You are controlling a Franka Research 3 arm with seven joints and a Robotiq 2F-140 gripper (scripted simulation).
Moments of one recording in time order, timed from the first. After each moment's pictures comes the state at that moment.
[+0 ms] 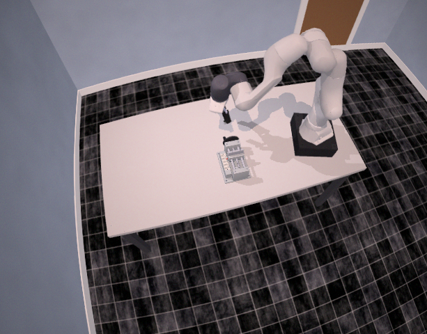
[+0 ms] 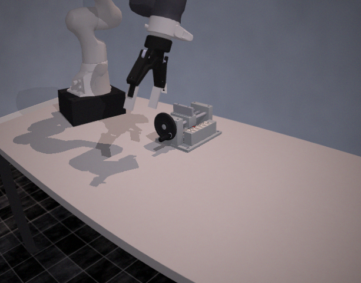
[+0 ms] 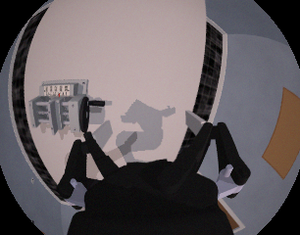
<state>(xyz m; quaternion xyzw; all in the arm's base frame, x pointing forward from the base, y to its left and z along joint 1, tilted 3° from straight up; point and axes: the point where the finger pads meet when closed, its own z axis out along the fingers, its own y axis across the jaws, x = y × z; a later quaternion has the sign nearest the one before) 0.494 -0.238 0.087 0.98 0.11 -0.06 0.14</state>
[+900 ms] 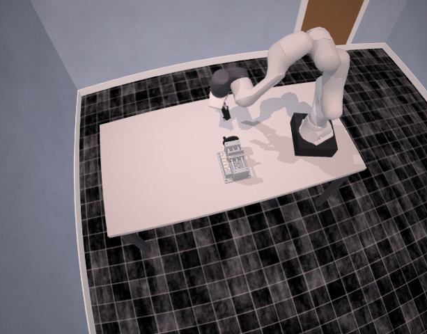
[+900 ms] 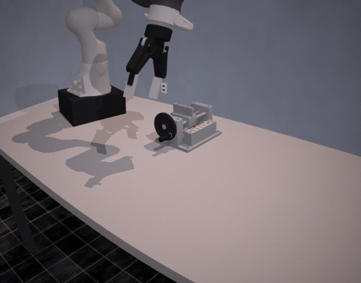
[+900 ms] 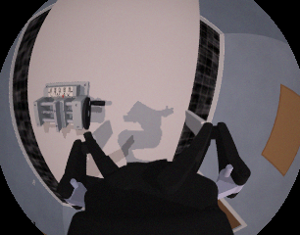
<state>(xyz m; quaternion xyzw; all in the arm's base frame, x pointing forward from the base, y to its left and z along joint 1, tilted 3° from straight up) 0.497 -0.240 0.119 0.98 0.10 -0.05 0.14</state>
